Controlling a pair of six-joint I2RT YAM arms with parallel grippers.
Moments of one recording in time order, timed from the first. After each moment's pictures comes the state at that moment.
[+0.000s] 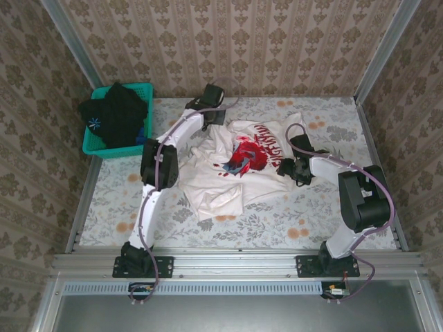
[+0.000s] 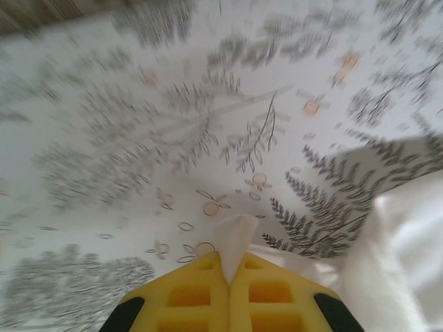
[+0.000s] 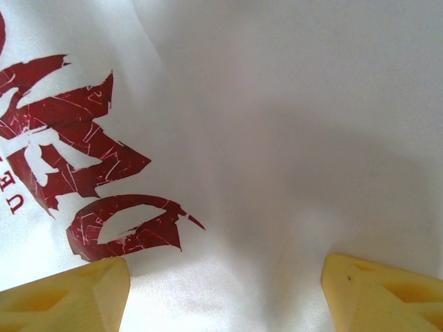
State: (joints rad) left arm -0.50 2.45 2.26 -0.66 -0.16 -0.11; right arm 0.17 1.67 0.91 -0.44 0.04 0.55
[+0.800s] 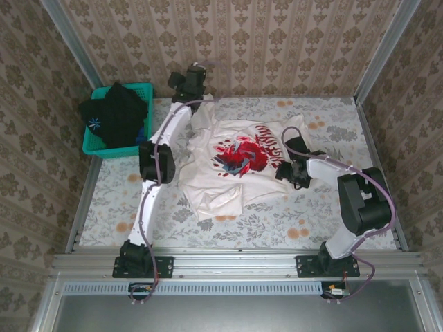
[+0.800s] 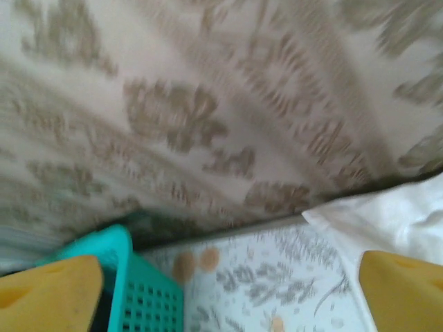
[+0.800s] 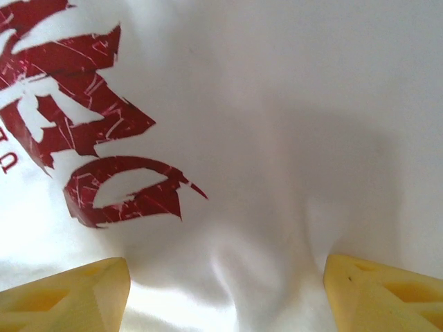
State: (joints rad) left arm -0.37 2.61 2.55 -0.44 -0.60 0.38; right arm 0.22 1.65 0.92 -0.53 0.07 0.57
